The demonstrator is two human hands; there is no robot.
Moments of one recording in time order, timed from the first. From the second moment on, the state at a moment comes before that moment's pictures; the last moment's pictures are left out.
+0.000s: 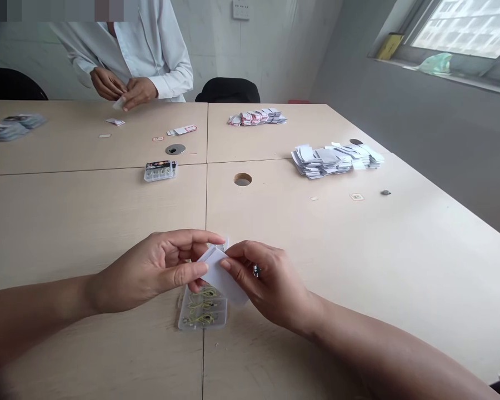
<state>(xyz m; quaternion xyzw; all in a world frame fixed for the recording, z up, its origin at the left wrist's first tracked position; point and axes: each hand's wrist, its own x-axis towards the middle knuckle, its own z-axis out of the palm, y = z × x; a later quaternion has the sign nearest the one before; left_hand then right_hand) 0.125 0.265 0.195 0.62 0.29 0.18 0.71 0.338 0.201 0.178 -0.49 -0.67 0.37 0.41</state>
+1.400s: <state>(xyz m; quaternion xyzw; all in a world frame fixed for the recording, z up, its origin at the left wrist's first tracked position) 0.118 0.308 0.179 0.63 0.33 0.23 0.67 0.416 0.258 0.165 -0.61 -0.48 0.38 0.49</state>
